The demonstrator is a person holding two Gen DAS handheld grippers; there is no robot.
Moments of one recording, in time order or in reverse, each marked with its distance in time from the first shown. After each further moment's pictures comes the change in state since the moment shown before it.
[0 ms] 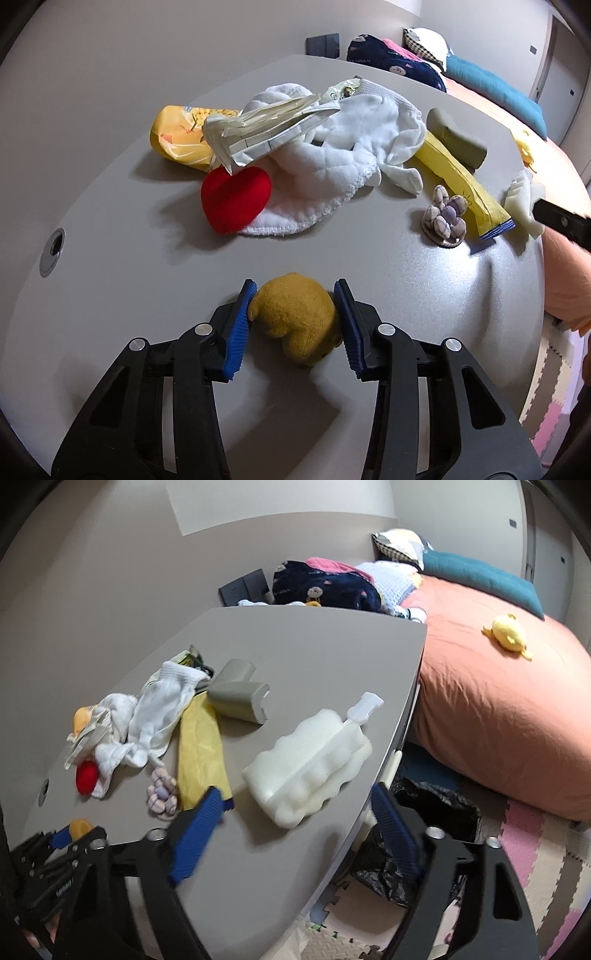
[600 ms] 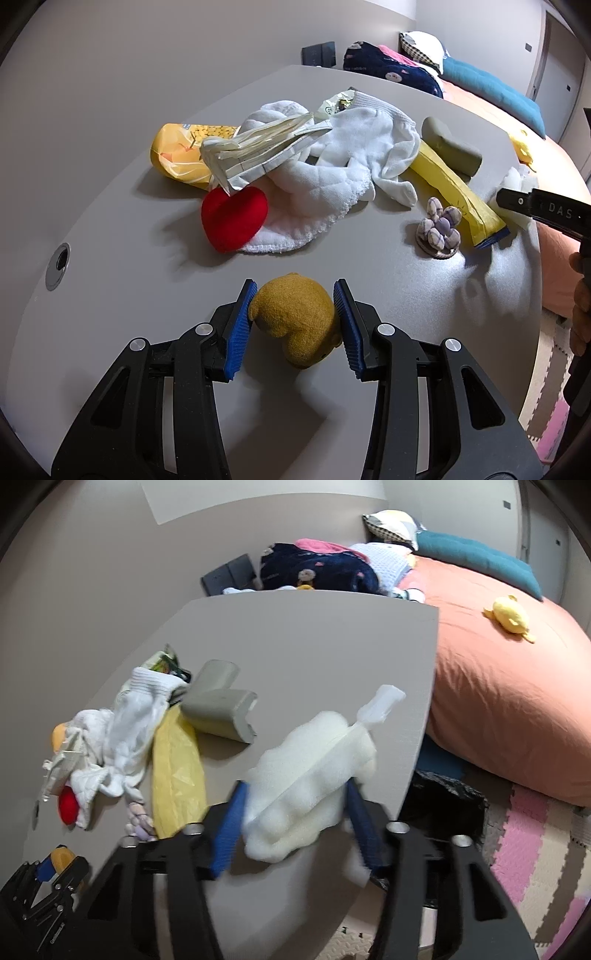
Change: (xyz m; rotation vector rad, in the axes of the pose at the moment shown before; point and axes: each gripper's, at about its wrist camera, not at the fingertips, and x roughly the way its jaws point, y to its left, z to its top) left arm -0.005 -0.006 0.011 0.015 -0.031 0.012; right arm 0.036 0.000 0.019 0.037 0.050 0.023
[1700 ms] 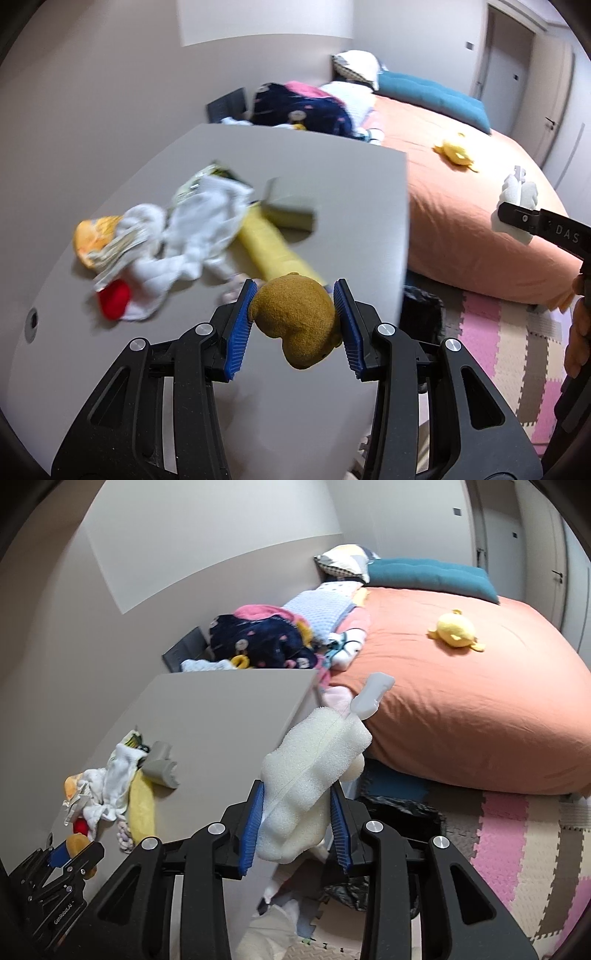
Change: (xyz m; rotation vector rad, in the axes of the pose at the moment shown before) left arm -0.064 -0.139 0.034 0.137 -0.115 -0.156; right arm -0.129 -0.126 0.004 0.106 -0.179 -0.097
